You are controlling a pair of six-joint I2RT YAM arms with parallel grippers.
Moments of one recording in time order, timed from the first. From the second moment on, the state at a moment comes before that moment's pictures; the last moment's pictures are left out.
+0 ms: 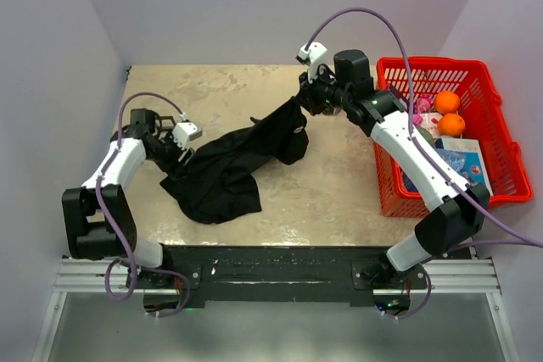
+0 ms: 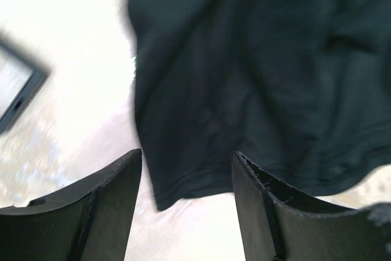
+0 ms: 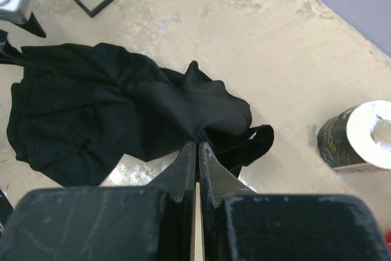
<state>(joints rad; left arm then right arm) 0.13 1.48 0.99 -0.71 0.45 0.82 0.48 1.54 1.58 -0.49 -0.30 -0.14</state>
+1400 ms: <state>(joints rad) -0.08 1.40 0.75 -0.60 0.15 0.70 0.47 1.59 1.57 -0.49 -0.29 -0.14</state>
